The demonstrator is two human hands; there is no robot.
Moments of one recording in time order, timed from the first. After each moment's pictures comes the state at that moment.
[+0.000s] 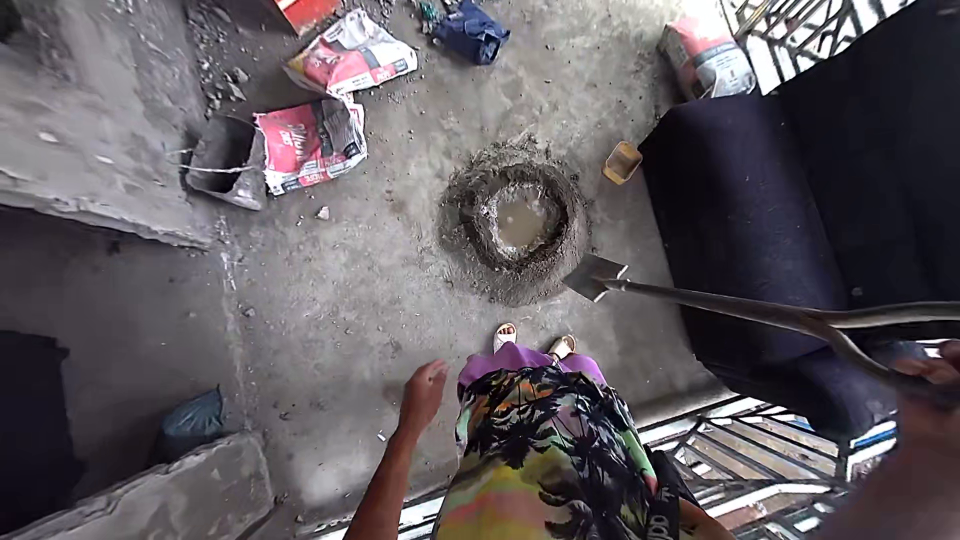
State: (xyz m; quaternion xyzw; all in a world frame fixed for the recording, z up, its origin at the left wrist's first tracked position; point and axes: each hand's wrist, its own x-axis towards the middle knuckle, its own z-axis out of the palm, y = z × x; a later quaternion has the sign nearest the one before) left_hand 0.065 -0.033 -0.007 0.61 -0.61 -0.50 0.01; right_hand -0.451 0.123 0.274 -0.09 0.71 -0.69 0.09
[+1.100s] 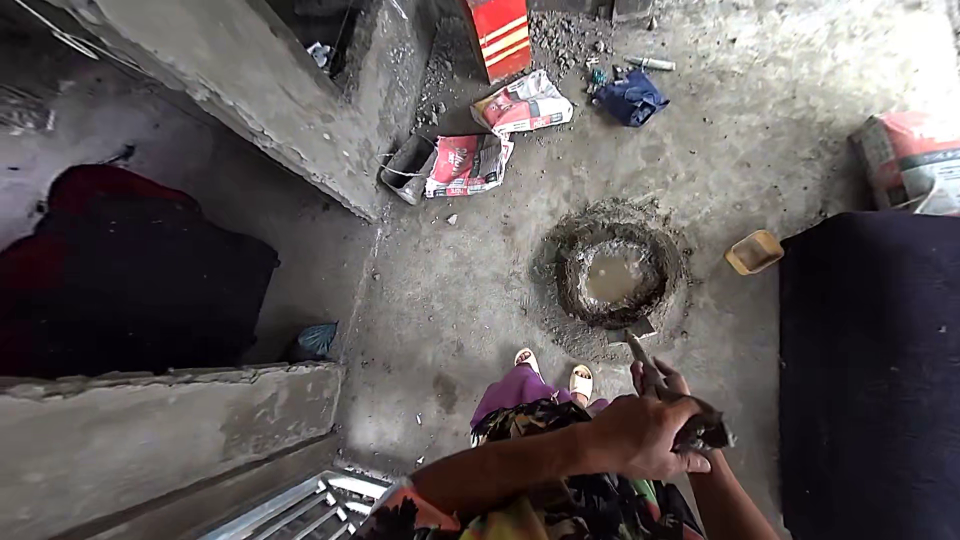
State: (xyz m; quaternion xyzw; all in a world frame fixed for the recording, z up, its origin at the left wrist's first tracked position) left_hand -0.211 -0.095 0.195 0.29 -0.78 -0.55 0.01; right_hand -0.369 -0.082 -0.004 0.24 0.50 -0.53 0.65
